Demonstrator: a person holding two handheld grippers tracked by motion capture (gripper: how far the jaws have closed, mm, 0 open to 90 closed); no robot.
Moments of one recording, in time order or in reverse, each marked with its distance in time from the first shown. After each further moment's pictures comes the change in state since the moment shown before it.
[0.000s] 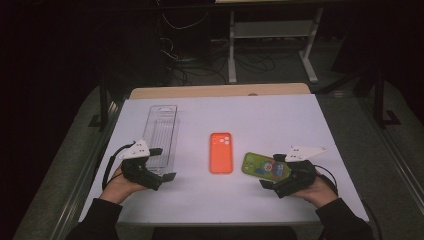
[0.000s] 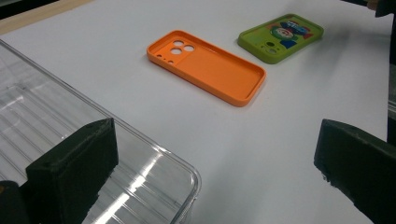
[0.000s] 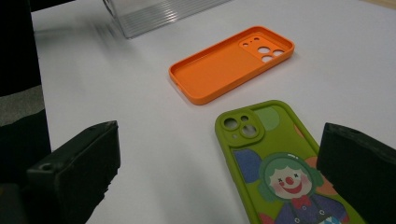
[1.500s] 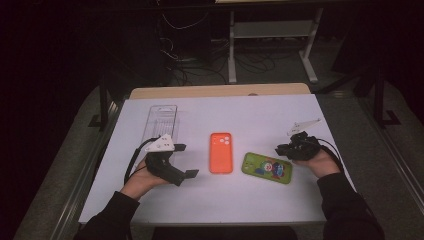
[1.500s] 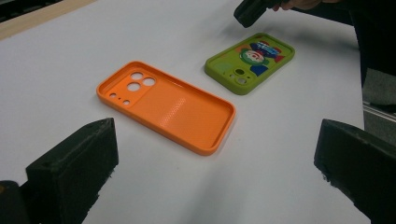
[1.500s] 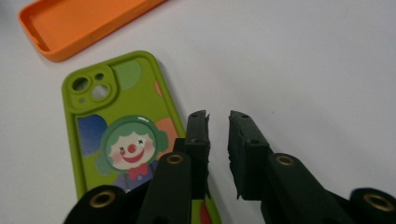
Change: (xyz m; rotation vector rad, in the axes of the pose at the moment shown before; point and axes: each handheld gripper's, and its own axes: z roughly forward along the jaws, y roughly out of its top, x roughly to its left) left arm -0.020 0.034 0.046 -0.006 -0.098 0.032; right arm -0.088 0.011 0.014 0.261 -0.164 0.063
